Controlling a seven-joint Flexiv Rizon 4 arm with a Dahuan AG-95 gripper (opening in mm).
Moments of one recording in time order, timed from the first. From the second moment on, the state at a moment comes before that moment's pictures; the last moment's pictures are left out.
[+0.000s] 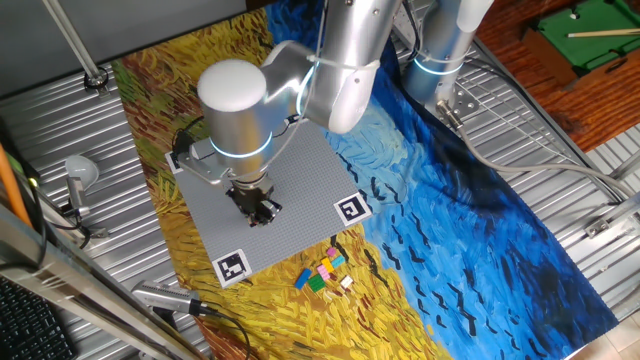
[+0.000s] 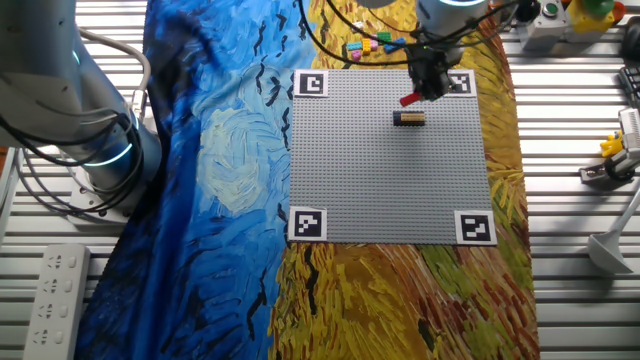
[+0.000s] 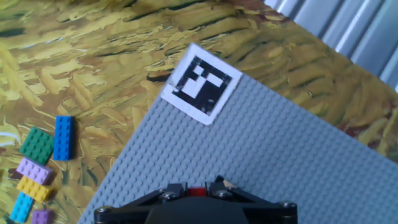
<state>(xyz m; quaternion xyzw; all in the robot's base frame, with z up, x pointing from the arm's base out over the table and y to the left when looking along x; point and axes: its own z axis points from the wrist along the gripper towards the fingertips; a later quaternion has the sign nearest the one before) 0.559 0.145 0.046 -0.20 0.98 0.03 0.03</state>
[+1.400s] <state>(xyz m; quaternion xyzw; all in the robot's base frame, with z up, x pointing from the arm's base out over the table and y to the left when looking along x) 0.569 0.118 0.032 -0.08 1.00 0.00 0.06</state>
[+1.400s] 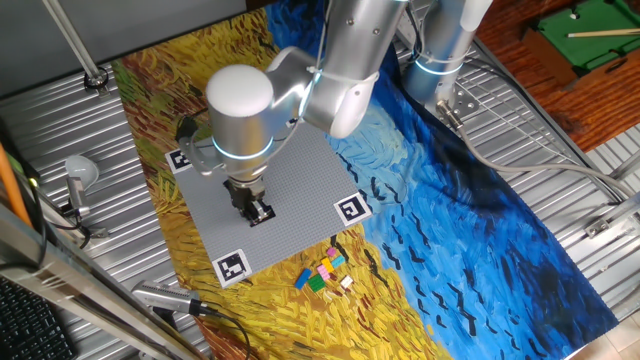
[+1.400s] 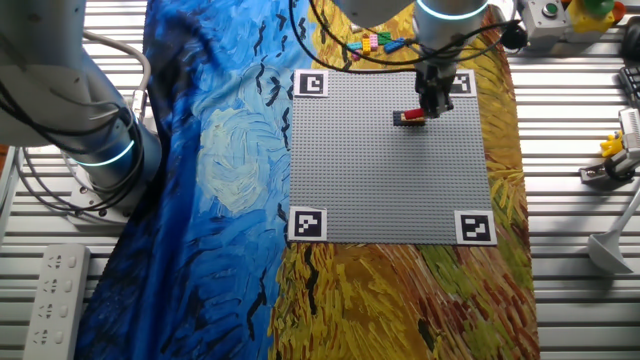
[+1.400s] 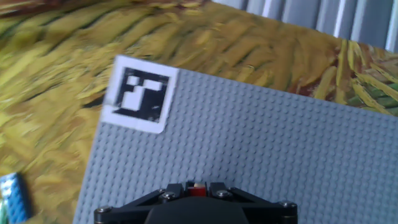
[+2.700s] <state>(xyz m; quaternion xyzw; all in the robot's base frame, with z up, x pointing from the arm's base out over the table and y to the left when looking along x) 0.569 0.119 0.021 -0.01 1.00 0.01 0.05</state>
